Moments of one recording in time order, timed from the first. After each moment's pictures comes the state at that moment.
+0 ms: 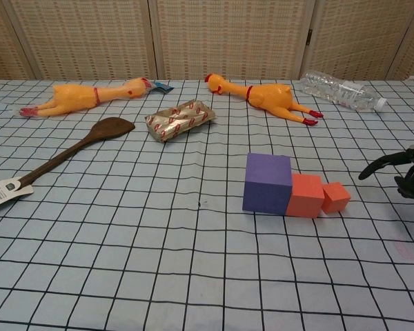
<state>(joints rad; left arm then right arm) -0.06 -1.15 0.12 -1.47 1.92 1.66 0.12 0.56 -1.19 0.10 -1.51 -1.19 0.50 0.53</state>
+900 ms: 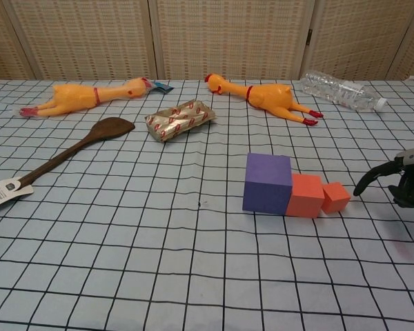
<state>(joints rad) -0.06 -1.15 0.12 -1.46 1.92 1.67 0.12 0.66 -1.13 0.07 -1.62 -1.01 0.40 0.34</state>
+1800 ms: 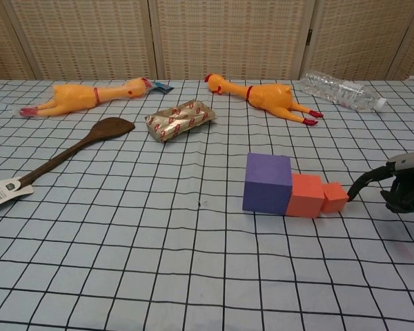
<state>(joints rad) -0.06 -1.15 0.12 -1.46 1.93 1.67 0.12 0.64 -1.14 0.12 -1.60 -1.11 0.34 0.42</state>
